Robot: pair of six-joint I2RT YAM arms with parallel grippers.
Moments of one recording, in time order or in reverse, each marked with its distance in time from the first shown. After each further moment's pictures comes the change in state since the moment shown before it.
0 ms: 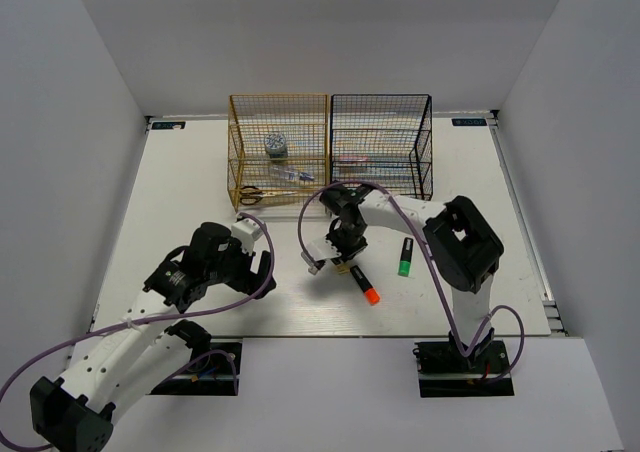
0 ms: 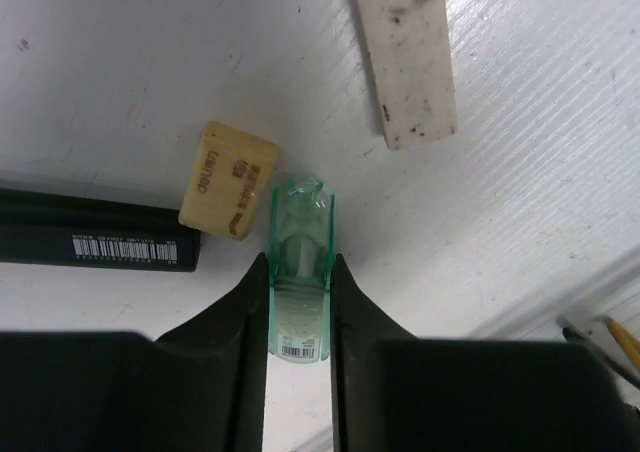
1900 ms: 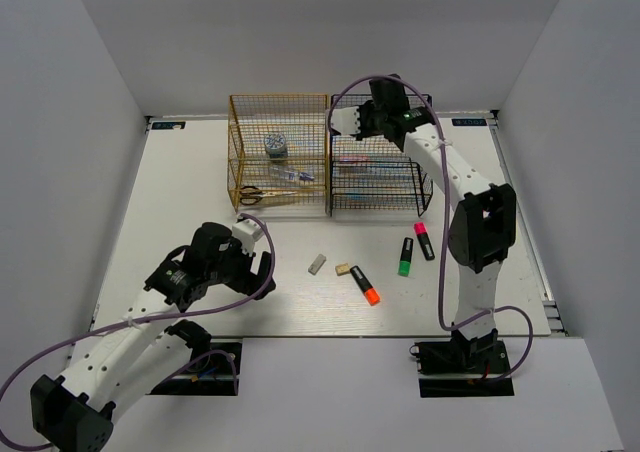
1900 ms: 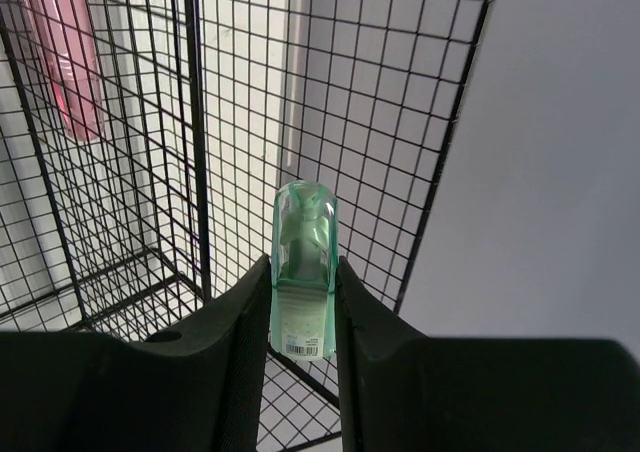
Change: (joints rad) left arm 0.000 0.008 0.000 -0.010 0.000 0.003; right arm -0.349 0.067 0.587 0.319 0.289 0.090
